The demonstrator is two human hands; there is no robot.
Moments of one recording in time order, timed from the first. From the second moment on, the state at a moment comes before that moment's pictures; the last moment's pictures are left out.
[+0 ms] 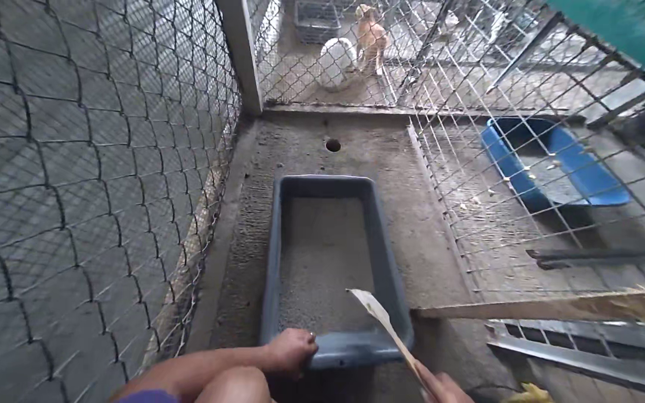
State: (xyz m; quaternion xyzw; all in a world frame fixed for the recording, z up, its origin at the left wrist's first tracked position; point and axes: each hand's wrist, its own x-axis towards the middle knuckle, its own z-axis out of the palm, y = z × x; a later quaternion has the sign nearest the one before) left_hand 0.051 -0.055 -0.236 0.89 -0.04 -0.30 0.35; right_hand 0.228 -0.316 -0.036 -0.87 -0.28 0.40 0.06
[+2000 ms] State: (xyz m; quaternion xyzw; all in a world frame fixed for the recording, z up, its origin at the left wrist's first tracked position) left_hand 0.149 0.148 -0.243 0.66 0.57 0.05 0.48; right_hand 0.269 -0.112 -0.177 -0.87 -0.31 0.37 -0.08
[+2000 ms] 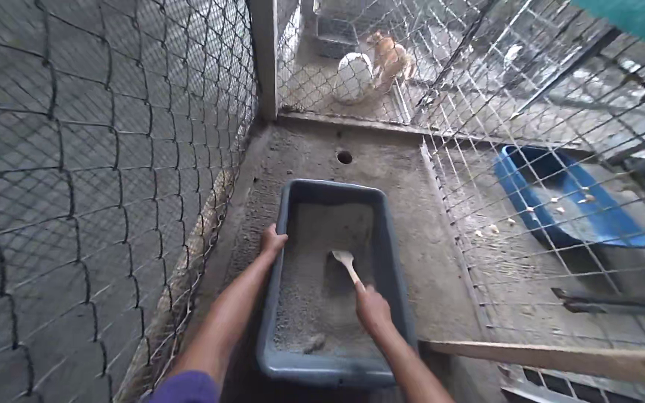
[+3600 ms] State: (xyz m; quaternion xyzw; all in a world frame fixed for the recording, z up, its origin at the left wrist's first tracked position) left_hand 0.011 0.014 -0.233 0.48 0.66 0.26 0.52; right_hand 0.164 -0.129 -0.075 -0.77 -0.44 0.44 -0.17
